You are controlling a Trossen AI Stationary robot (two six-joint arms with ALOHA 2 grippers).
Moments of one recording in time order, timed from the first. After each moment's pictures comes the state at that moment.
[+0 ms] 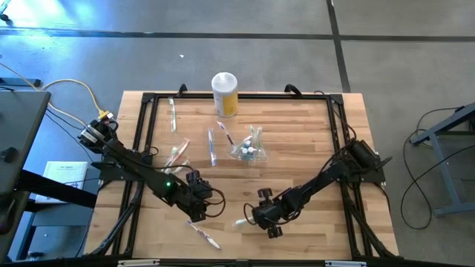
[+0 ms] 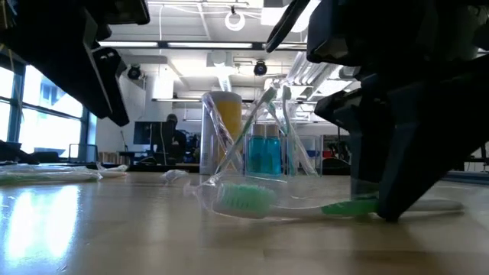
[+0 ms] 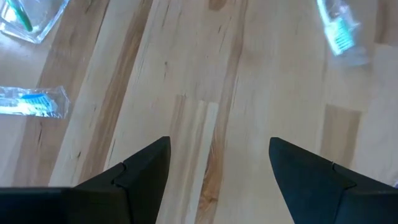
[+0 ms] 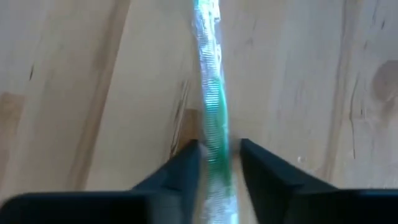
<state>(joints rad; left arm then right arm) -0.58 1.53 0.97 -0.50 -0.41 -0.71 0.51 2.00 1.18 -0.42 0.14 0.29</state>
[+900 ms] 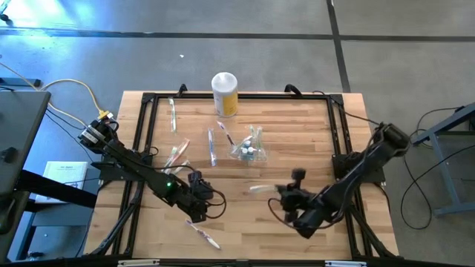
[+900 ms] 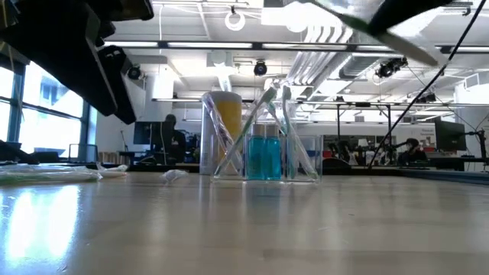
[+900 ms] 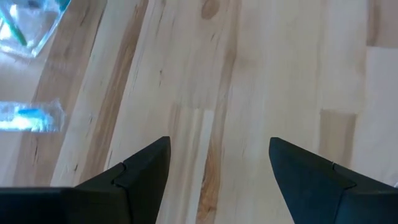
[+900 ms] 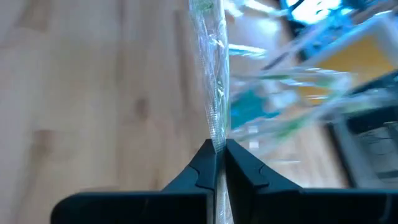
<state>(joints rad) -0.58 1.54 0.97 -0.46 -0.41 -0.66 0.73 1.58 1.18 -0.82 0.90 0.52</state>
